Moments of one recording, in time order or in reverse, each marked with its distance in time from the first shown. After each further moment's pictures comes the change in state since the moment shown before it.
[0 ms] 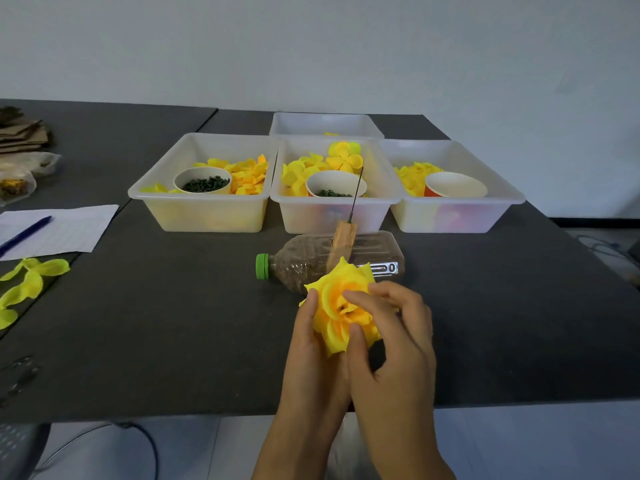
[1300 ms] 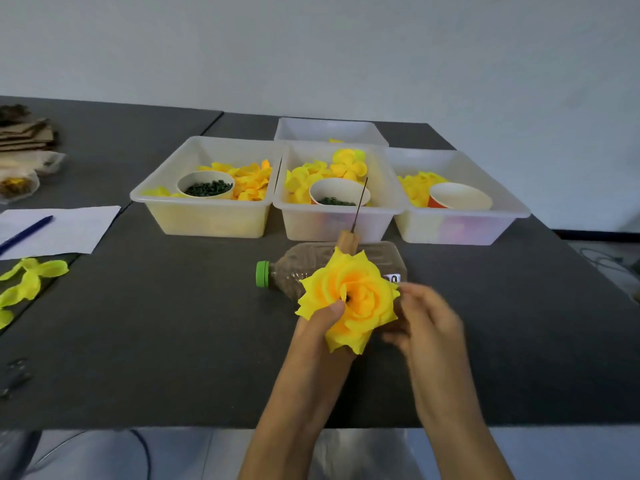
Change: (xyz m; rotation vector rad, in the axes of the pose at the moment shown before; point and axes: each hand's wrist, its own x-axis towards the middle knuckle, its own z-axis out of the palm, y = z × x) left_hand 0.010 0.011 0.006 0.192 -0.125 0.182; right_hand 0.051 0.032 -0.012 0.627 -0.152 0.696
